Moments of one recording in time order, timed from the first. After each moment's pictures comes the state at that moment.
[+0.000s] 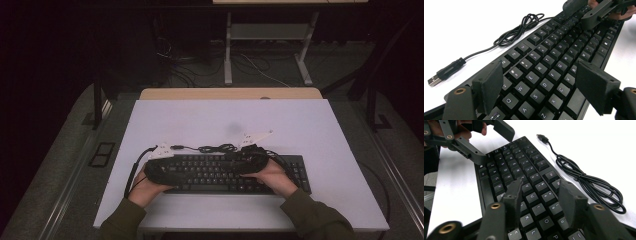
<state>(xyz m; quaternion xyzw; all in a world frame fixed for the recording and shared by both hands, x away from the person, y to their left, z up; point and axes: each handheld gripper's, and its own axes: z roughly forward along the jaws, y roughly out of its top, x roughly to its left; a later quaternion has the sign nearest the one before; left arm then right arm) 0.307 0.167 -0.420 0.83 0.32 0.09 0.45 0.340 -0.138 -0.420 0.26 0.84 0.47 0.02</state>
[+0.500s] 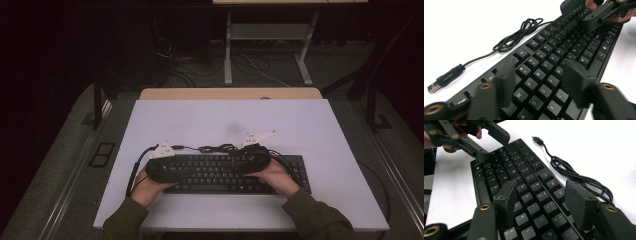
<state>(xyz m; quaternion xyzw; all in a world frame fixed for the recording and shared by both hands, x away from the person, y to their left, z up) 0.308 0.162 -0.417 0.83 0.31 0.09 0.46 0.340 -0.143 -0.418 0.27 0.84 0.47 0.03</state>
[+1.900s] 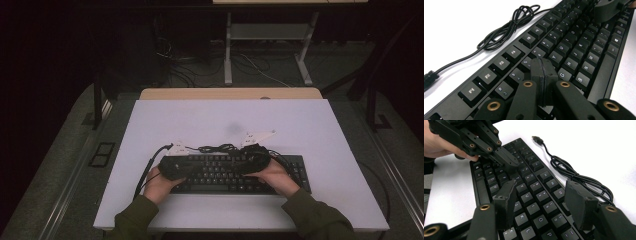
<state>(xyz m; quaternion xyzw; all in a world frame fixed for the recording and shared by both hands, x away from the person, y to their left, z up) 0.324 0.135 -0.435 0.85 0.30 0.07 0.42 0.341 -0.143 -0.419 0.27 0.84 0.47 0.03</state>
